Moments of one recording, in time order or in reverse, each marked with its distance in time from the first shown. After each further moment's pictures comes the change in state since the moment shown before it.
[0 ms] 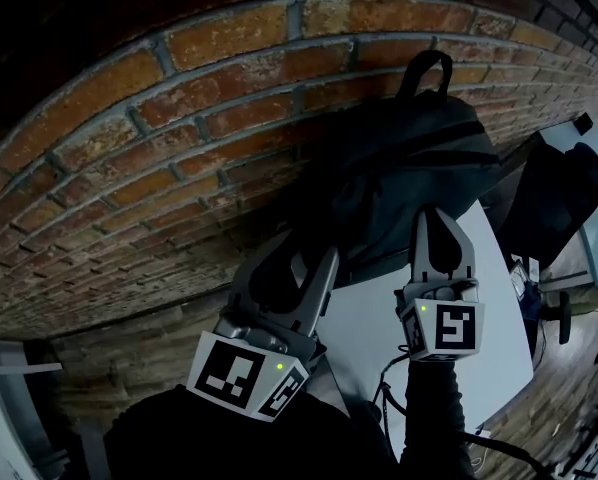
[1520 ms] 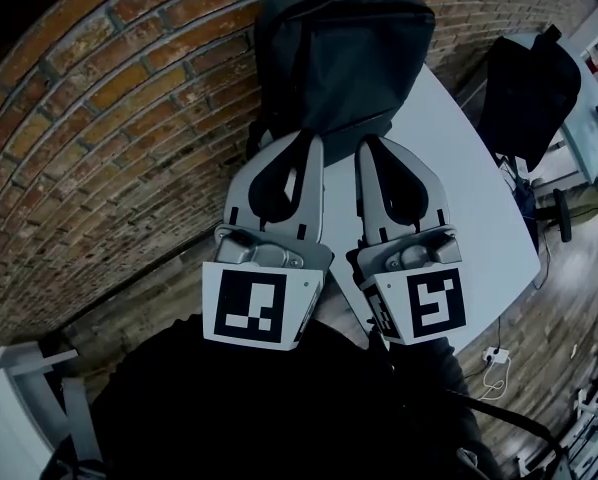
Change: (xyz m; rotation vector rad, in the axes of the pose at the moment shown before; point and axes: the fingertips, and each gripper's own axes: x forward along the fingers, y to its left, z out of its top) left arm -0.079 -0.106 -0.005 0.212 -0.075 -0.027; right arm -0.162 0.090 0.062 0.098 -0.128 0.084
